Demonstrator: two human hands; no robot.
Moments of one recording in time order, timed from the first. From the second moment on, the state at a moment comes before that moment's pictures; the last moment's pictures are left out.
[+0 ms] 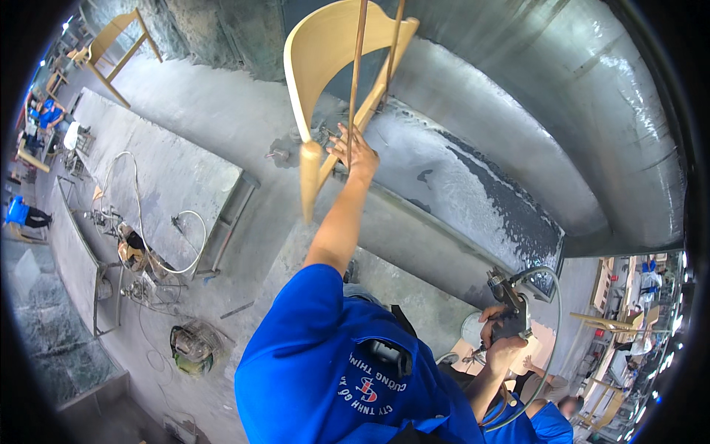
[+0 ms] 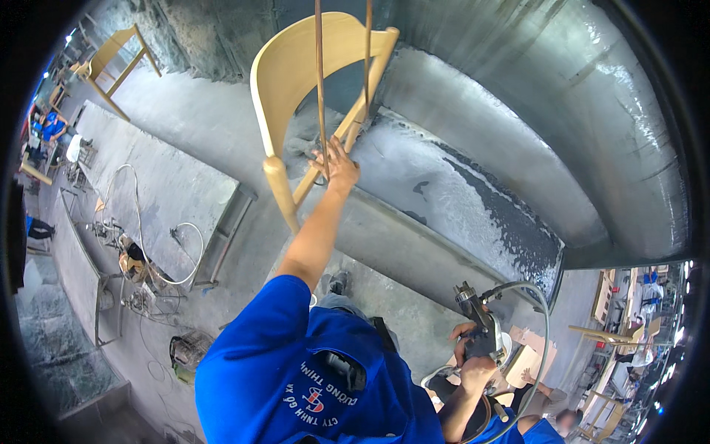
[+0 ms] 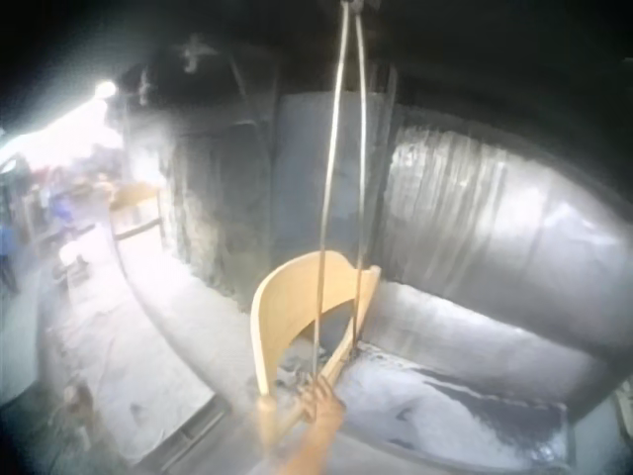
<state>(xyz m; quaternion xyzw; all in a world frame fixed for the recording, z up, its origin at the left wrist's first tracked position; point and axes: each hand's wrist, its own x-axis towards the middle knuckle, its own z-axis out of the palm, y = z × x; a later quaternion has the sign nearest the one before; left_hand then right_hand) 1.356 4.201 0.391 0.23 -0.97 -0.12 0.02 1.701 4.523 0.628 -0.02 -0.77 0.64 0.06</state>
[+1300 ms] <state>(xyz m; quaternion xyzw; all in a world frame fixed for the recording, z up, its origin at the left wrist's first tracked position) 1.475 4.233 0.404 -0.30 -0.82 -0.47 0.13 1.765 4.572 0.569 -0.18 -0.75 0.64 0.06</state>
